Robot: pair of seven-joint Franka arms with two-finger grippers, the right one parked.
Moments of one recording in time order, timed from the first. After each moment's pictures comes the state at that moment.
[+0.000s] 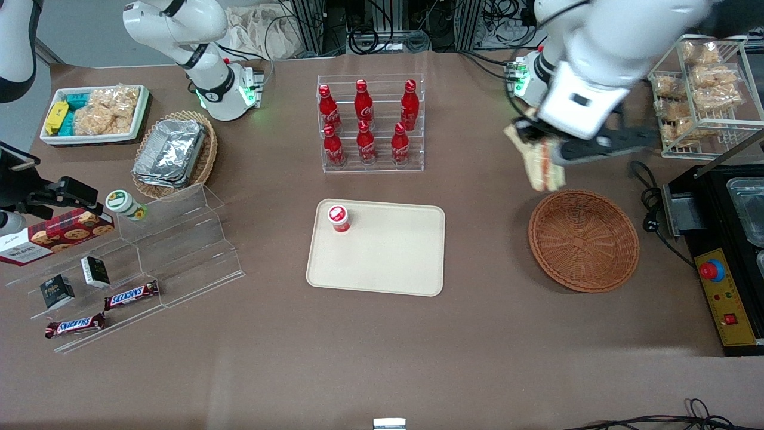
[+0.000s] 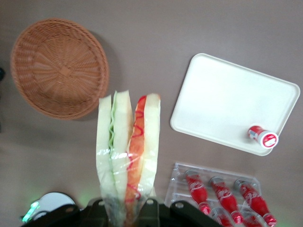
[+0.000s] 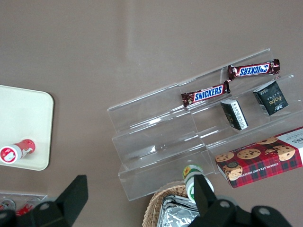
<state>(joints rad) -0.14 0.13 -0.43 -1.37 0.03 1.43 -0.77</state>
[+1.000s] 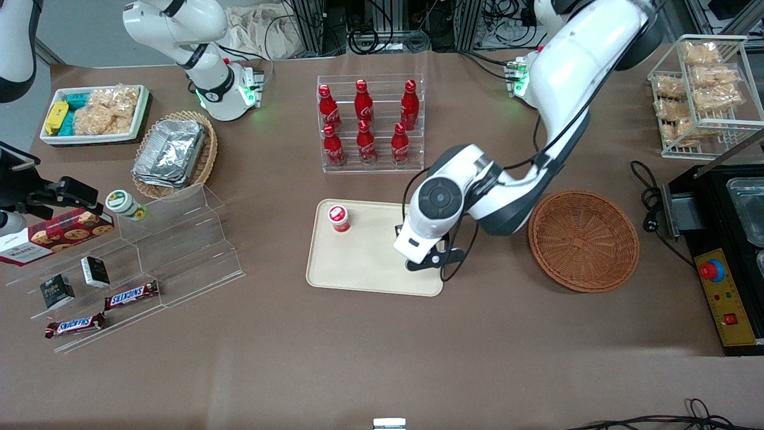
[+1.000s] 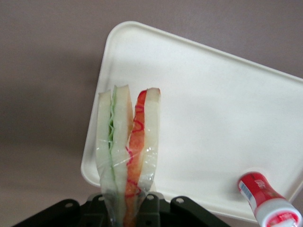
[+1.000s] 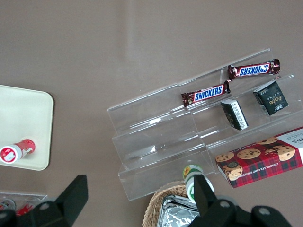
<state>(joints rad) -0.21 0.79 -0.60 -1.38 0.29 1.94 -1.01</state>
